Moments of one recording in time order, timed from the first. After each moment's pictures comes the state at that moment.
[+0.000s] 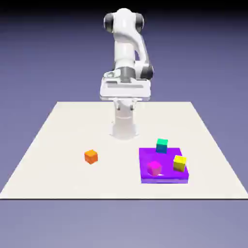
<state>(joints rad) -0.03 -0.53 -0.01 -2.83 -0.02 3.04 0.78</state>
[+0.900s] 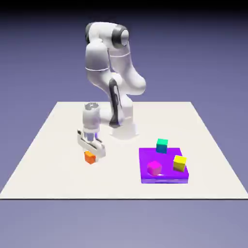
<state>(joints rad) -0.45 0.25 -0.12 -2.95 -0.10 3.27 1.13</state>
